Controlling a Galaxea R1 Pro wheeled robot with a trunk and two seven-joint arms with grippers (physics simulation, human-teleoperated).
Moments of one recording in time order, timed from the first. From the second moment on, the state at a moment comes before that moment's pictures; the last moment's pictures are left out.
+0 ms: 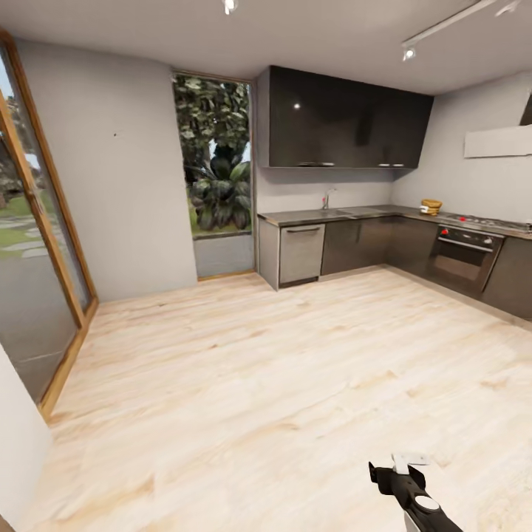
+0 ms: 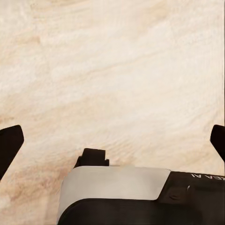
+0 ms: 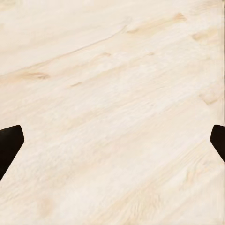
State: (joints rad) left arm -0.13 -0.01 0.10 -0.13 0.02 -0.21 0.00; right arm -0.45 -0.11 -0.07 -0.34 0.00 -0.12 -0.03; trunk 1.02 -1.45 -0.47
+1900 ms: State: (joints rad) left arm -0.13 -0.02 0.10 -0.13 0.01 -0.21 0.00; right arm -0.45 -0.11 -0.07 -0.34 0.01 -0.12 -0.04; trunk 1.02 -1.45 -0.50
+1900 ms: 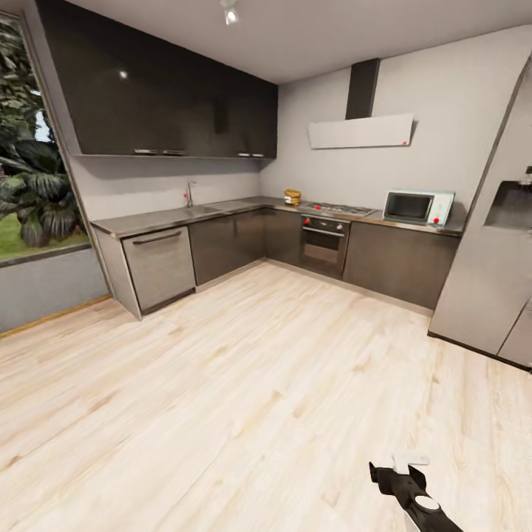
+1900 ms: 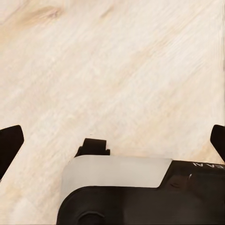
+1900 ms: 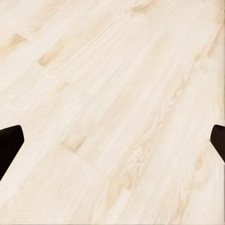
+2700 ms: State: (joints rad) left arm -0.13 -0.02 0.10 -0.13 0.02 -0.21 0.00; right arm -0.45 -0.11 -0.07 -0.34 0.00 -0.12 -0.04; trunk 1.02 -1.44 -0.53
